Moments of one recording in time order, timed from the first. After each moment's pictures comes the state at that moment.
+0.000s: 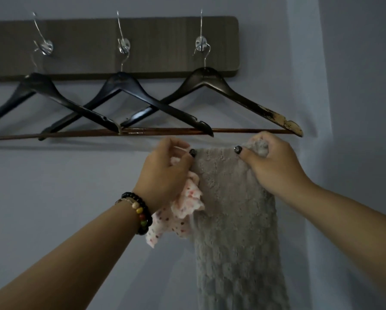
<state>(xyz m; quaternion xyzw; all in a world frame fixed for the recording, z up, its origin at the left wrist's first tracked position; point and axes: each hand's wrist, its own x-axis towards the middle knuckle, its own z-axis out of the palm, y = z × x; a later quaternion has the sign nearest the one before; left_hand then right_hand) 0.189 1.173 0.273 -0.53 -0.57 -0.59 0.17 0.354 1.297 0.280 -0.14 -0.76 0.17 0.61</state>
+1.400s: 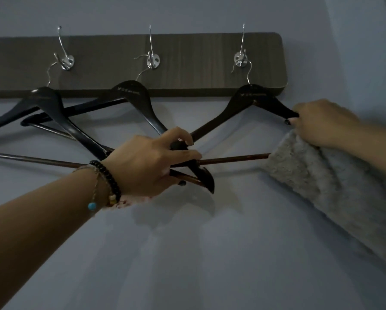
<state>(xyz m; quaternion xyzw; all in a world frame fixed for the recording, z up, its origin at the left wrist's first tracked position) 0.042 1.158 0.362 -0.63 -0.50 -0.04 0.59 0.308 1.388 0.433 -0.35 -0.76 -0.26 0.49</state>
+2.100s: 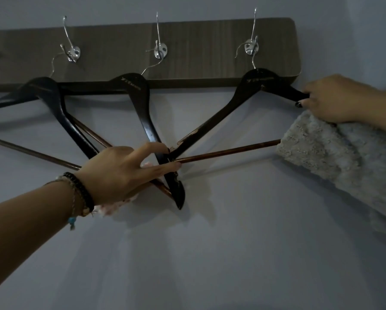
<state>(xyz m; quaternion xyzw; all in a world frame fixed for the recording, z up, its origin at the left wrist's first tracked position) -0.019 1.133 0.336 -0.62 -0.45 0.01 0.65 0.307 1.386 0.463 -0.33 -0.79 -0.26 0.45</state>
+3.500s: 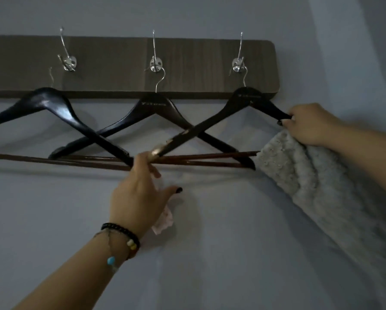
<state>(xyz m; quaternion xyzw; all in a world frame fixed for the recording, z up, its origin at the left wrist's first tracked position) 0.045 1.164 0.286 -0.45 -0.60 -0.53 0.40 0.308 1.362 0.431 -0.34 -0.77 -0.16 0.51</state>
